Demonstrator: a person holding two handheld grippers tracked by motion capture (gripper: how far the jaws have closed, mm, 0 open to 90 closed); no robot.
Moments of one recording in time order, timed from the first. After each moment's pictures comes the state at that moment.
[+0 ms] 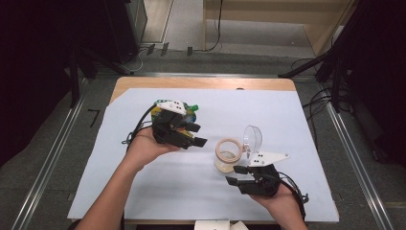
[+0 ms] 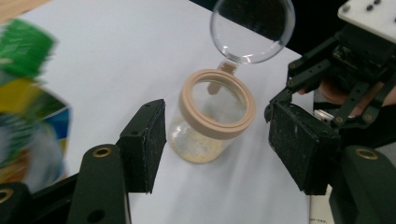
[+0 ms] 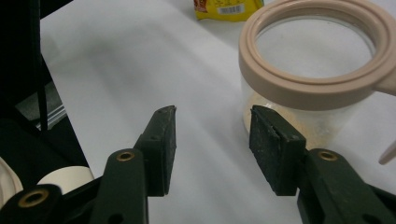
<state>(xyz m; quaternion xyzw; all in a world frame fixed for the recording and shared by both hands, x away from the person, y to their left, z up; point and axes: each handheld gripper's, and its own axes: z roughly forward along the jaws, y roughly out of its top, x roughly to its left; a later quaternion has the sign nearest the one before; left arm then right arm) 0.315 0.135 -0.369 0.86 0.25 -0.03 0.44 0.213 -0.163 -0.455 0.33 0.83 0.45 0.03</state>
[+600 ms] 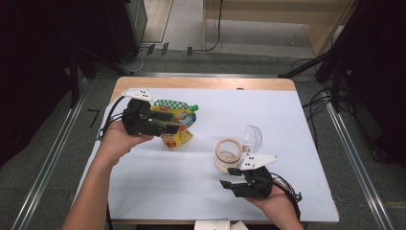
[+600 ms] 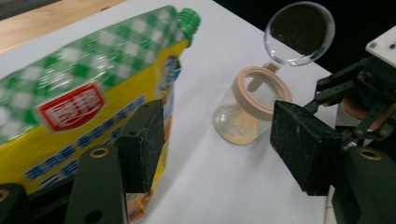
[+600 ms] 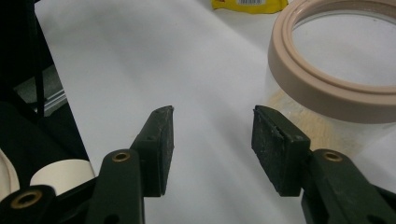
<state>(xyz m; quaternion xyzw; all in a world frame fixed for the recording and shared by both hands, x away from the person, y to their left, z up) 0.325 0.202 -0.357 0.84 0.31 0.00 0.45 0.213 -0.149 -0.461 0.30 0.85 0.43 0.03</state>
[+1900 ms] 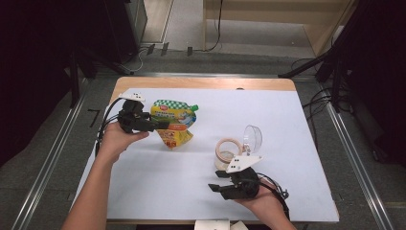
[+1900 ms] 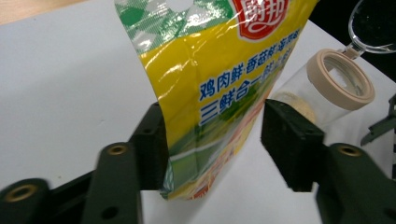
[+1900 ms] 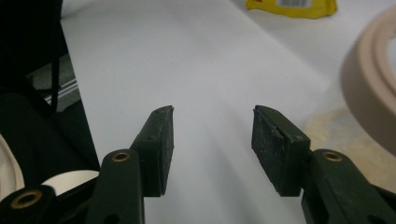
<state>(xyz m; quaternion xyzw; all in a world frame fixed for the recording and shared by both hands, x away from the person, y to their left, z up) 0.358 0.232 -0.406 0.83 0.36 0.01 0.43 0.214 -0.118 -0.469 0.26 0.86 0.43 0.01</state>
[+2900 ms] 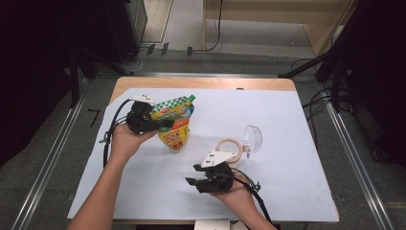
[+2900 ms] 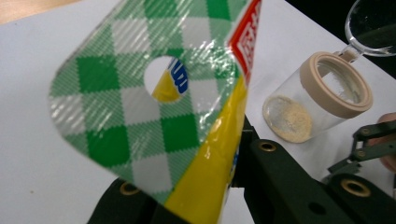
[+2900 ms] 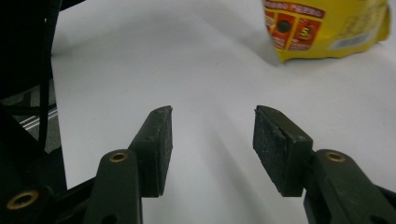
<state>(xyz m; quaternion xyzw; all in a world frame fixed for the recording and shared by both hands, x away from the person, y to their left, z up) 0.349 0.207 -0.399 0.83 0.36 0.01 0.42 0.232 -0.058 -0.484 0.26 0.85 0.46 0.02</state>
